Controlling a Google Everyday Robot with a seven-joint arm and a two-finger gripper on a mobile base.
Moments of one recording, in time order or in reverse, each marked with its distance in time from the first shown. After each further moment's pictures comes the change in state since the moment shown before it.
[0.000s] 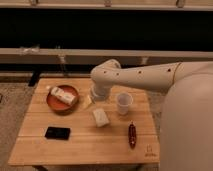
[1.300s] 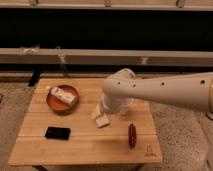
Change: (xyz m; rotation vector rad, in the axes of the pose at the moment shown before) arm 0.108 -0.013 -0.033 0.002 0.036 0.197
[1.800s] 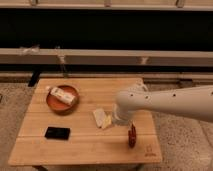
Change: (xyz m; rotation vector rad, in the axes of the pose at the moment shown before) arm 0.035 -0.059 0.041 0.018 0.058 0.173
